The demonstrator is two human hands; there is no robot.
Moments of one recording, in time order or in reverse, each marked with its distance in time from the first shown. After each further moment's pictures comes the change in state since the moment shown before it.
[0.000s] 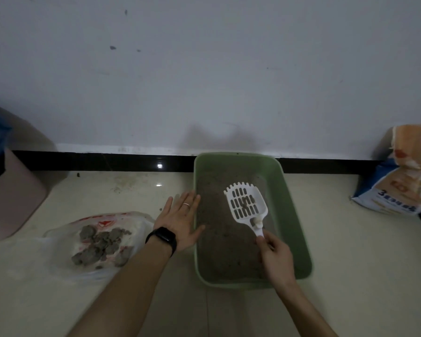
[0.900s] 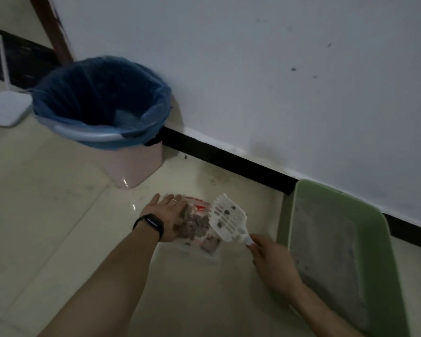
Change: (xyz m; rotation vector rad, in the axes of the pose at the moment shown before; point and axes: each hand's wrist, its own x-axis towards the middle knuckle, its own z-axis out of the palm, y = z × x) left_hand -0.148 -0.218 0.010 0.005 -0.194 -0.330; right_hand -0.052 -0.094 0.166 -0.757 -0.475 -0.628
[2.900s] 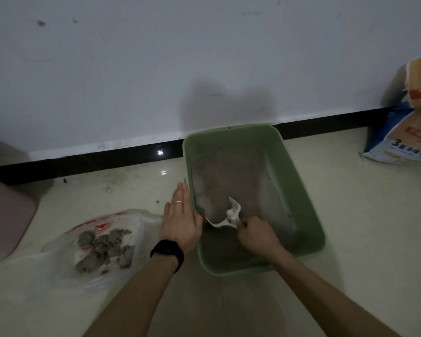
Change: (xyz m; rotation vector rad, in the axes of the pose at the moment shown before) left_hand 0.058 0.278 -0.002 -0.373 0.303 0.190; right_hand -0.048 0.177 -0.017 0.277 -0.140 0.691
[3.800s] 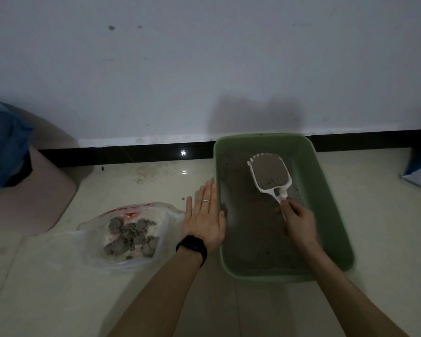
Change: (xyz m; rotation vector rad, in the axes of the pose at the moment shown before) left_hand -0.004 -0.004 -0.002 0.146 0.006 -0.018; right_hand 0.024 0.010 -0.027 0.656 0.421 -0.120
